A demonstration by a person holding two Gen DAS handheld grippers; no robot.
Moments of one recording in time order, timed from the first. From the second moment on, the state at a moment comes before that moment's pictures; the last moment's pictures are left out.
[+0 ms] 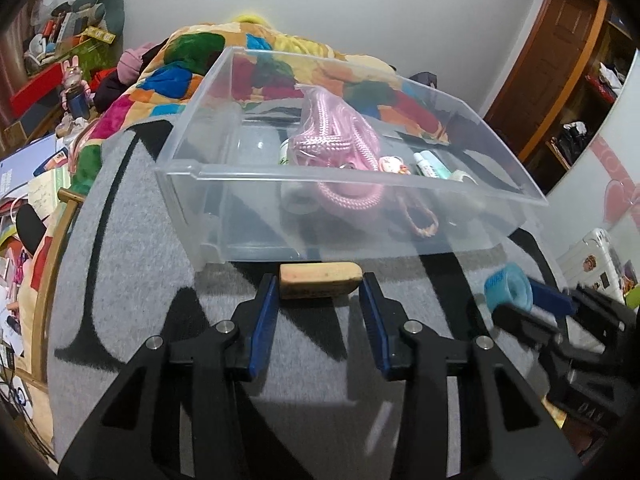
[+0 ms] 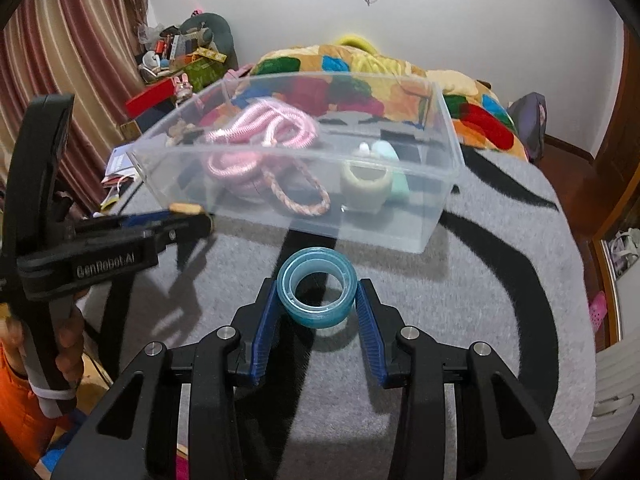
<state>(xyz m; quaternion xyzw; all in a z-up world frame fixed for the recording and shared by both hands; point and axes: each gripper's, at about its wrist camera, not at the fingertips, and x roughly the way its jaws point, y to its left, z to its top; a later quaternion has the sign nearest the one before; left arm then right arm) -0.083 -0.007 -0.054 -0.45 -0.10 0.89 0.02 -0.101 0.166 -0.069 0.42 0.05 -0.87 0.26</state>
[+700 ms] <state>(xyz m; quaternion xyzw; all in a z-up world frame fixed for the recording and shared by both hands) -0.095 -0.011 0.016 -0.37 -0.07 0.92 0.05 -0.150 0.148 -0.011 0.36 0.03 -0.90 0.25</state>
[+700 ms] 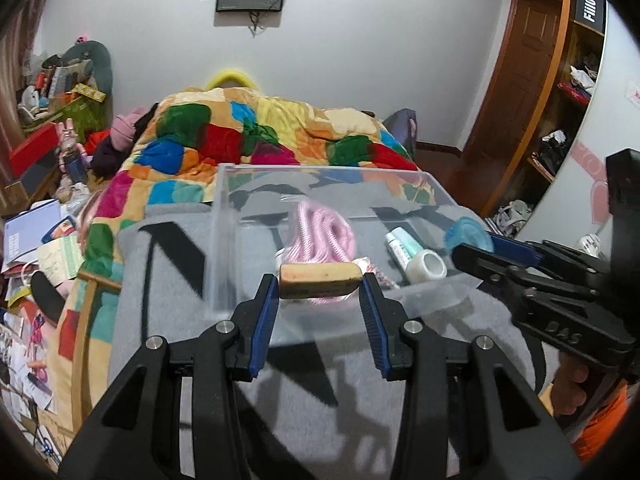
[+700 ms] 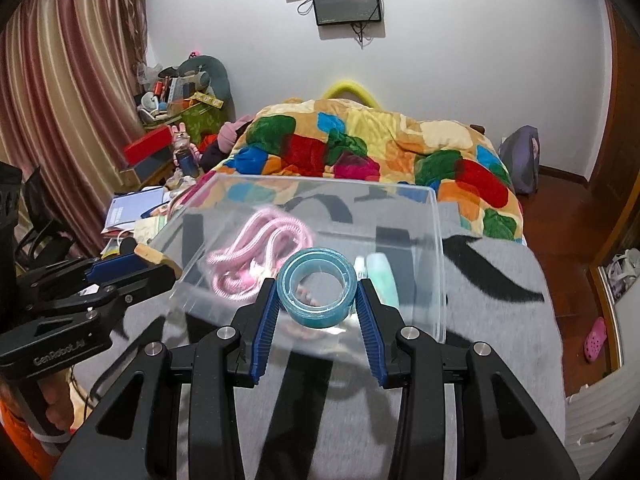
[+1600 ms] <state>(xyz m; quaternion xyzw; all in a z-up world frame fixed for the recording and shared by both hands) -0.097 0.005 0.023 -0.36 -0.03 0.93 0.08 -0.157 0.144 -0.015 0.37 0.05 -0.89 0.26</state>
